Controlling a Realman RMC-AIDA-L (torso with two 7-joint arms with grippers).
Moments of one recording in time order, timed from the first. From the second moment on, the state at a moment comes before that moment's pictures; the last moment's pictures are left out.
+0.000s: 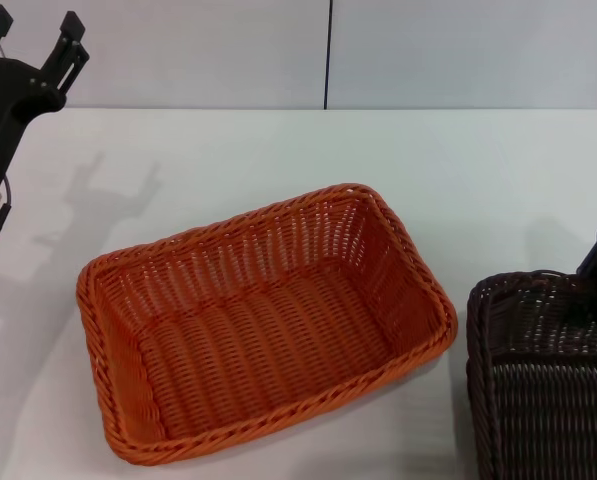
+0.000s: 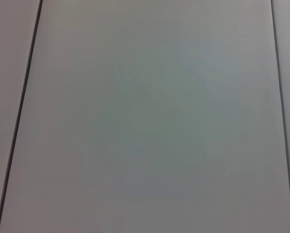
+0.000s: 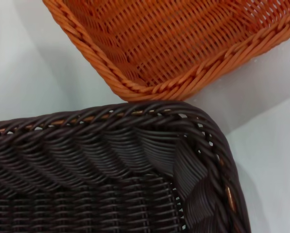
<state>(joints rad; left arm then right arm) -0.48 -2.07 1.39 0.28 0.11 1.25 -0.39 0.92 1.90 -0.83 -0.76 -2.77 -1.74 1.54</state>
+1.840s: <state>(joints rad) -0.49 -2.06 1.28 0.25 0.11 1.22 -0.38 0.87 1.87 -0.61 -1.08 -2.20 -2.19 1.46</state>
